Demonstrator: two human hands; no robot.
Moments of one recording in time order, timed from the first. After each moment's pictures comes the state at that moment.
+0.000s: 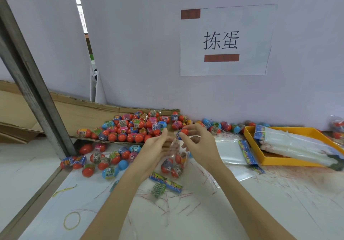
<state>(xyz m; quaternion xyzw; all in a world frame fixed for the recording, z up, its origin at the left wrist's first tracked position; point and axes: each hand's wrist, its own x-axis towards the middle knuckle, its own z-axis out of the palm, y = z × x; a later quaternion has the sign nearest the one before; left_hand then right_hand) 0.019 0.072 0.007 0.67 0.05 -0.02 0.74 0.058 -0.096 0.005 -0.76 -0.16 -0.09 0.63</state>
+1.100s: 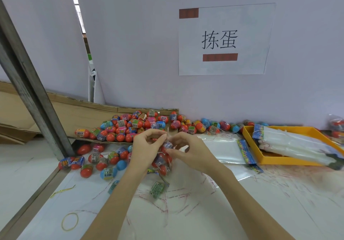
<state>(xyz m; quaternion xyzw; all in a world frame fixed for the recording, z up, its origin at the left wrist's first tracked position) 0.016 0.079 0.006 0.75 0.05 0.20 0.63 0.054 -0.095 0.001 -0.82 -0.28 0.01 0.51</state>
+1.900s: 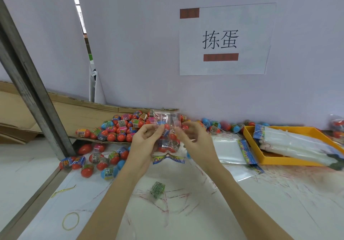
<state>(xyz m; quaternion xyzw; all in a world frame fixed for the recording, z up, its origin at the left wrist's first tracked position) 0.019 0.082 0.014 0.59 0.06 0.13 0.80 0.051 -0.091 0.009 -0.76 -0.16 -0.09 0.62</state>
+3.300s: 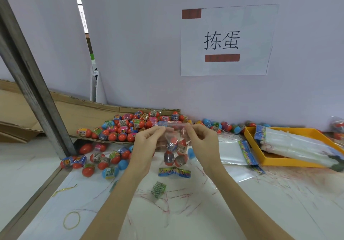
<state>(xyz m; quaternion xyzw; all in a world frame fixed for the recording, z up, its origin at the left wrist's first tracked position) 0.009 0.074 0.023 0.66 0.01 0.13 0.74 0.049 -0.090 0.014 -0.73 -0.12 -0.15 0.66</state>
